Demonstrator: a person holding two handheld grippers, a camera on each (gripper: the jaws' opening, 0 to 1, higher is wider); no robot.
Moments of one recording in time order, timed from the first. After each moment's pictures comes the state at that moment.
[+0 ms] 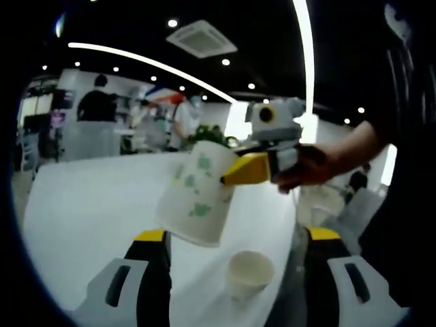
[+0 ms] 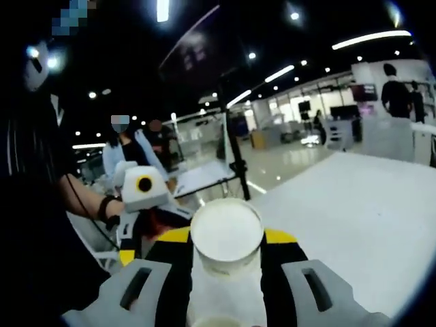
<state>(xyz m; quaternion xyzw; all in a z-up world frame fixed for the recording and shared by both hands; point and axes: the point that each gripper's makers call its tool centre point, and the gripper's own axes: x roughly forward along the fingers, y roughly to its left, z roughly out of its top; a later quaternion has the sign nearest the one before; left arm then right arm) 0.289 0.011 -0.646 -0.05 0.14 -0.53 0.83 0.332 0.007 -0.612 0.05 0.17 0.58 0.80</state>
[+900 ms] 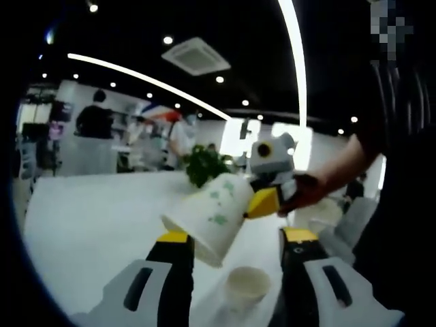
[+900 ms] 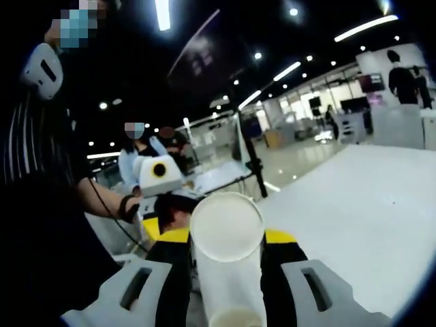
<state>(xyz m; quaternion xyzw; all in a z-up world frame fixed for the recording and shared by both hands) 0.285 0.019 -0.616 -0.07 0.09 -0.54 0.83 0.305 0.003 -0.616 0.08 0.17 0.61 0.77</state>
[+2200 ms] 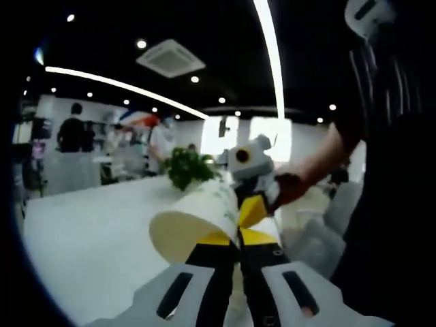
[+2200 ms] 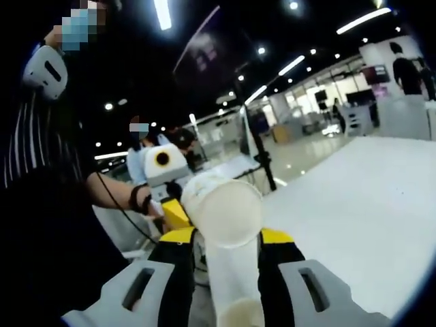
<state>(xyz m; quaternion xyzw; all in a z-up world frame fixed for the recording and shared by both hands) 0.268 0.015 -0.609 -0.04 0.07 -0.60 0.80 0.292 0.003 -0.628 0.08 0.19 0.63 0.75</state>
